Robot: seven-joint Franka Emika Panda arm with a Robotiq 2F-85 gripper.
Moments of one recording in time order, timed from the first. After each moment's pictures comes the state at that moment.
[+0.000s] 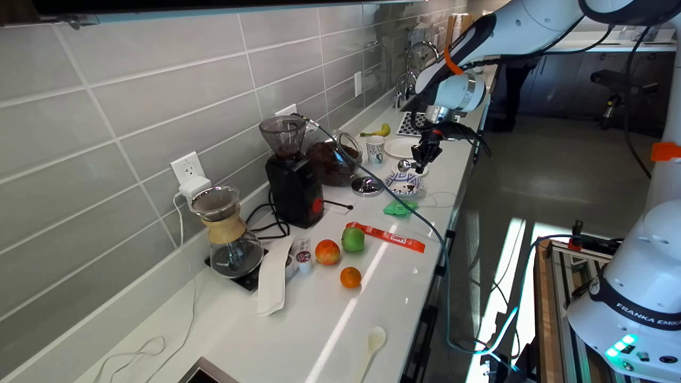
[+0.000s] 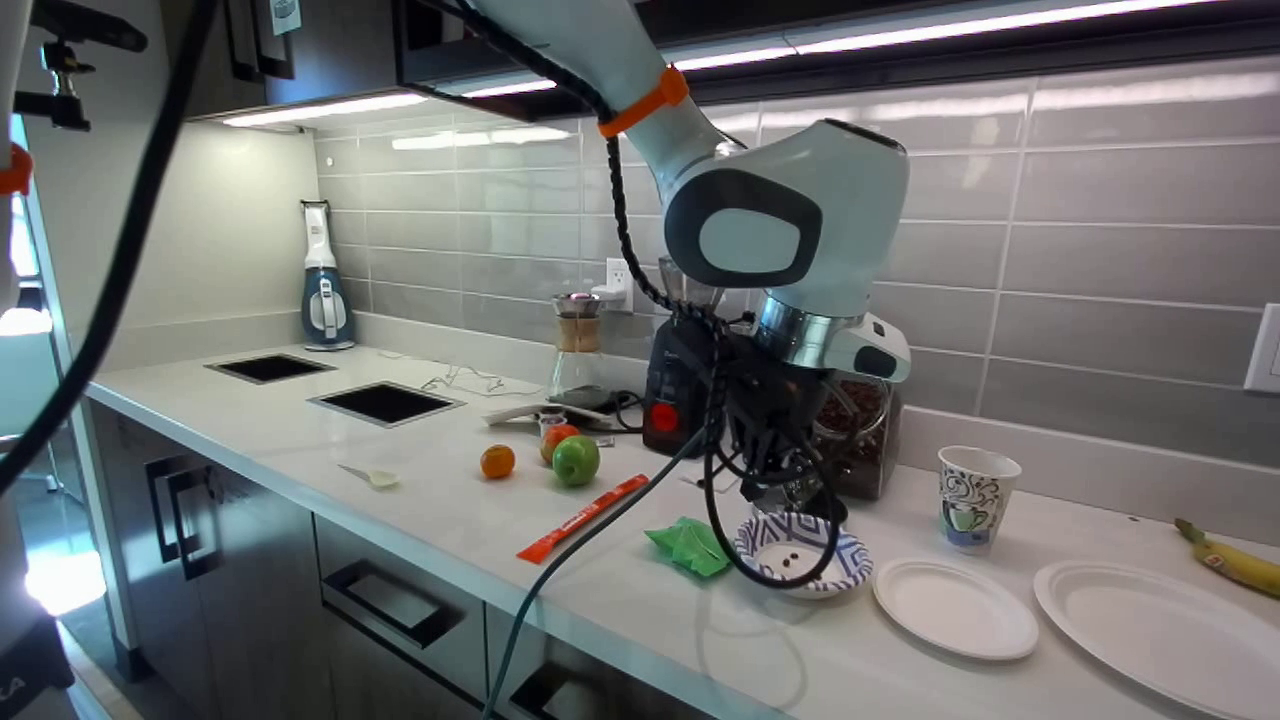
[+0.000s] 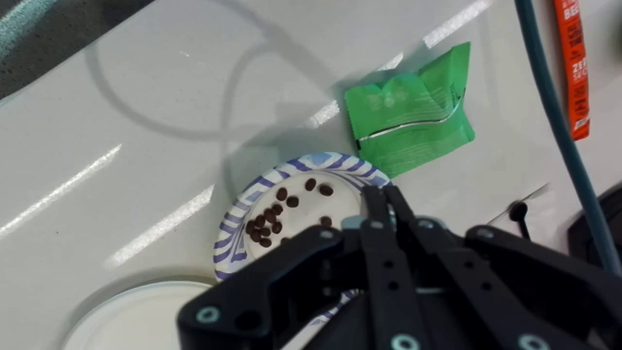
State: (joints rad) arm -0.45 0.28 -0.21 -2.11 0.50 2.33 -0.48
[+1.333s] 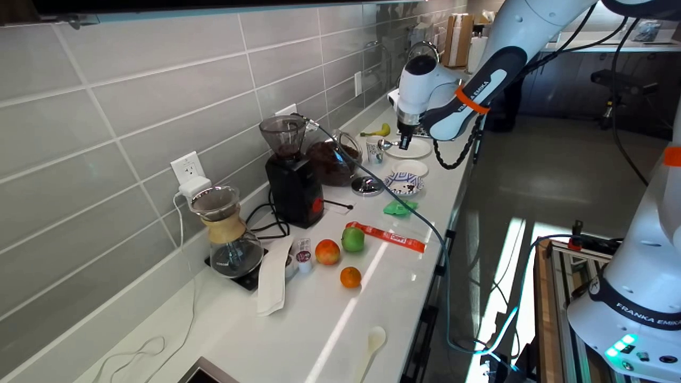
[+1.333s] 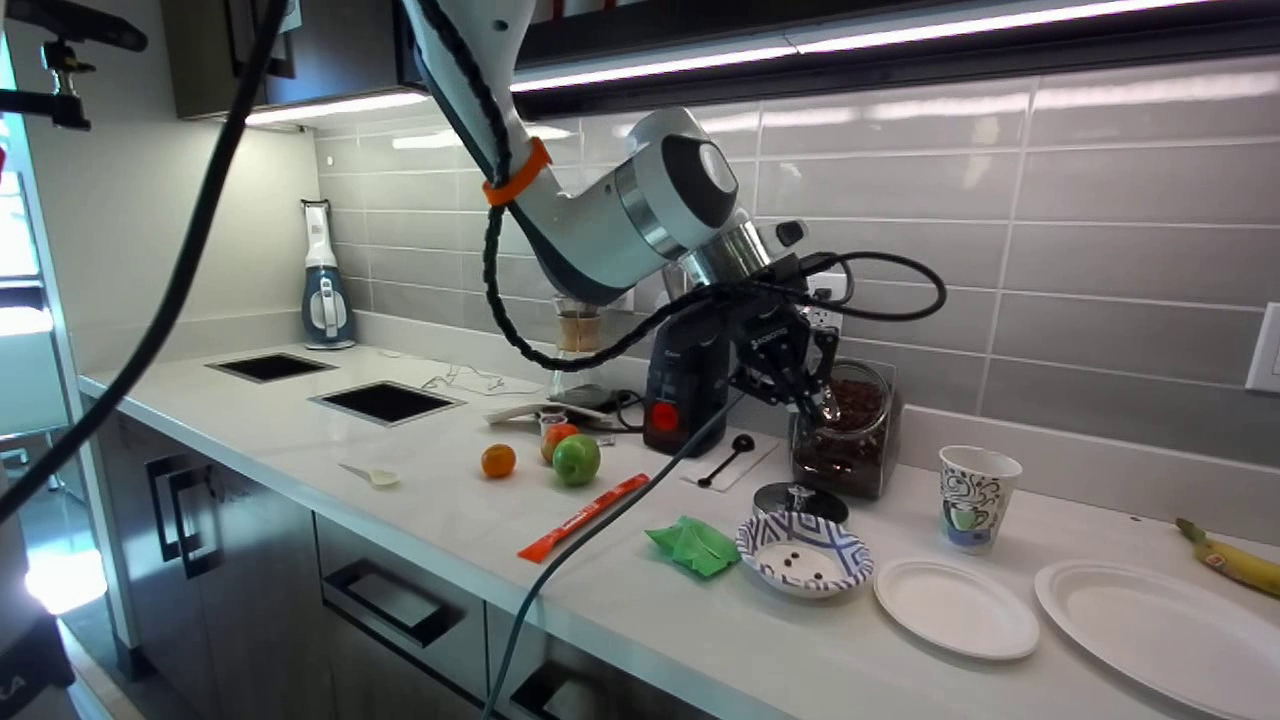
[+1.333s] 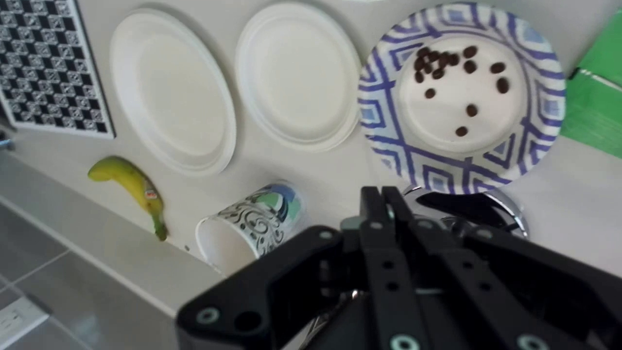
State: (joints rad) arm -0.17 0.22 -0.35 -2.17 -0.76 2.76 0.00
